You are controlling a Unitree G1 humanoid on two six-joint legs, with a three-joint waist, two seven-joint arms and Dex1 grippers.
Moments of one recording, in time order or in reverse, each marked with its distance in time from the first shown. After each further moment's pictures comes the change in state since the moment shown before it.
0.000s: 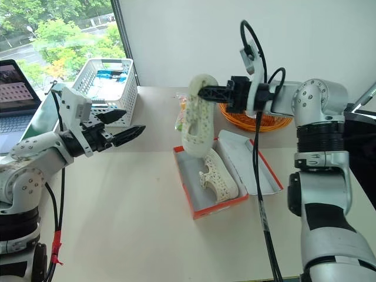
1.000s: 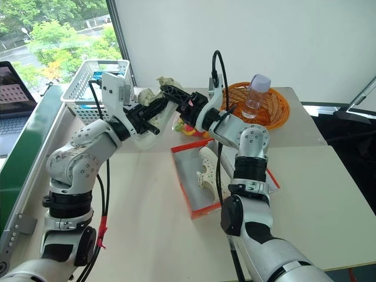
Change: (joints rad) left arm -0.196 -0.314 -0.141 0.159 0.145 -0.126 0.195; right arm 0.159 0.662 -0.546 -0.124 0.218 -0.098 -0.771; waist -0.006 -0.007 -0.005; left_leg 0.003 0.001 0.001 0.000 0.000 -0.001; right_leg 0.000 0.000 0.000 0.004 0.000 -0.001
